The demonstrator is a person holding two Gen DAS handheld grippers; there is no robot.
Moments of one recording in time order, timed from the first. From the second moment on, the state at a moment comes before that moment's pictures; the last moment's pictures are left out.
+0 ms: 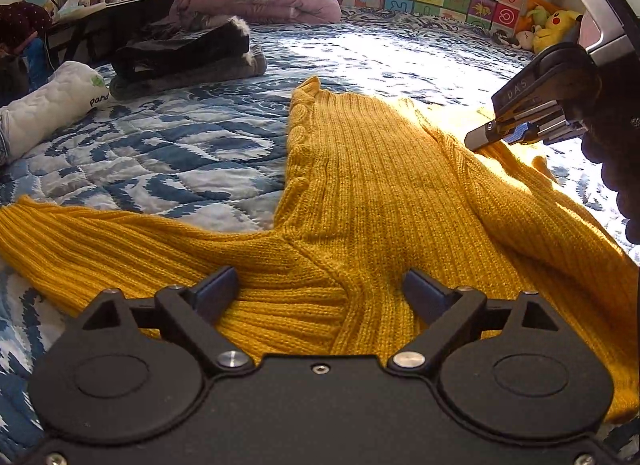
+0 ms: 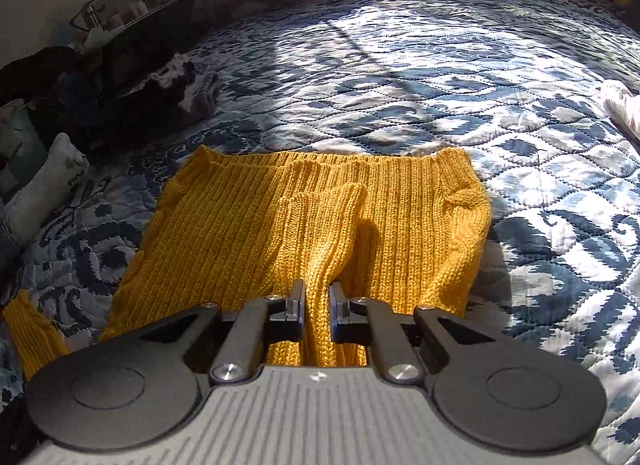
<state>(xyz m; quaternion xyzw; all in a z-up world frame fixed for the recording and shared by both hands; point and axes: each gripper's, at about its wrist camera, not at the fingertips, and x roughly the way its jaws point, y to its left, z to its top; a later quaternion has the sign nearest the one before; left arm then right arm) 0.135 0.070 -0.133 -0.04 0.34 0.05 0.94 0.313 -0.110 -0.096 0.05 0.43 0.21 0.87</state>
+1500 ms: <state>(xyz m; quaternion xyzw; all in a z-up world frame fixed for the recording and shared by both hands) 0.118 0.068 -0.114 -0.05 0.32 0.04 0.95 0.168 -0.295 -0.089 0.11 0.30 0.08 0.94</state>
